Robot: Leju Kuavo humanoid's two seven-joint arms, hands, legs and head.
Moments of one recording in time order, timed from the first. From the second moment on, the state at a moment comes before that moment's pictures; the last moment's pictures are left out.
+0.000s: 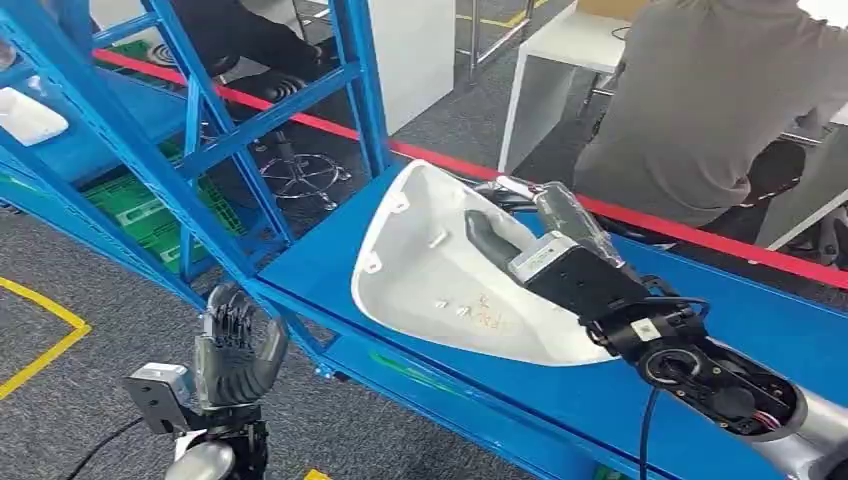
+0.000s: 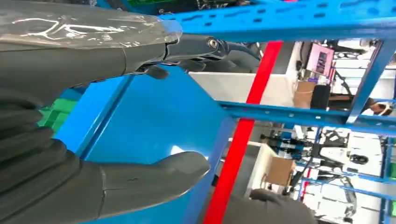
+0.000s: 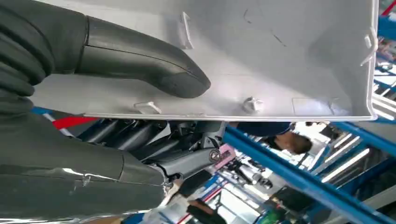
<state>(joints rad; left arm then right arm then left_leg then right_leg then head) -0.18 0.03 -0.74 -1.38 0.48 0.46 -0.57 -0.35 -0.43 0.68 -2.07 0.21 -0.26 0.14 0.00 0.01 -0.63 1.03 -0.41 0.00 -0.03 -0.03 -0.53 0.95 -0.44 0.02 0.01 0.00</state>
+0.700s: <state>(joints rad) -0.19 0.02 -0.74 -1.37 0.48 0.45 -0.57 -0.39 -0.41 0.74 -2.05 0.19 -0.23 0.14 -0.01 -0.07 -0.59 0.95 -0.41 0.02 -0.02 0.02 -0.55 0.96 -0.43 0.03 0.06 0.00</state>
